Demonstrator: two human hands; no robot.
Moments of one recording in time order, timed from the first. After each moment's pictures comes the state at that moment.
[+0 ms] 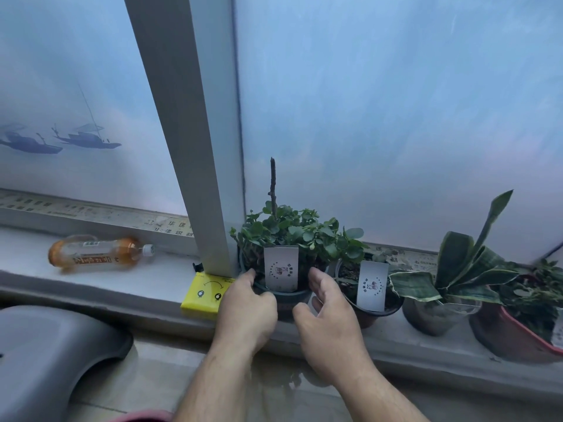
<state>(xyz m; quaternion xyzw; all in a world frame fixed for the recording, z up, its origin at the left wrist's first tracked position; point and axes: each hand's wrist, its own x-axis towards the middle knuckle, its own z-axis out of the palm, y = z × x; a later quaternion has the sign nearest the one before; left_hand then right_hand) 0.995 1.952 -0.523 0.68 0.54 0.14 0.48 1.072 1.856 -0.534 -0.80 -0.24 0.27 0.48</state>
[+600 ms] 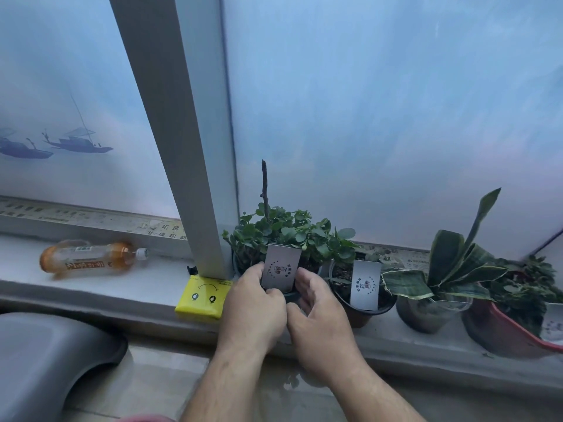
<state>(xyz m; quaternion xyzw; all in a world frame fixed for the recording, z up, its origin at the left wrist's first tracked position) 1.006 1.939 -0.515 0.72 0.48 0.18 0.47 1.076 1.858 -0.543 -0.76 -0.28 0.28 0.52</state>
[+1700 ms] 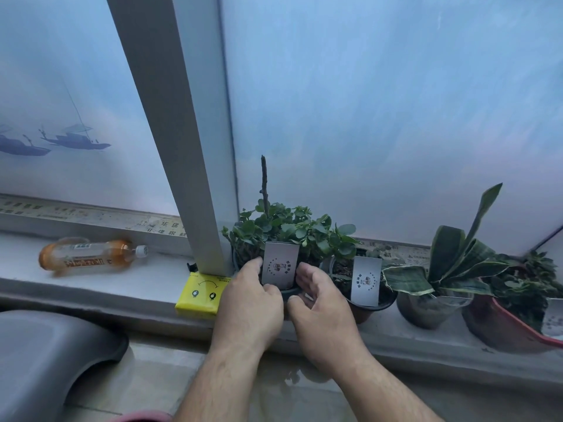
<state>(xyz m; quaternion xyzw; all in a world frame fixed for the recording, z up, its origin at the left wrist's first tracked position) 1.003 1.942 -0.516 0.75 0.47 0.18 0.43 1.080 1.857 -0.536 -0.75 -0.27 0.28 0.53</state>
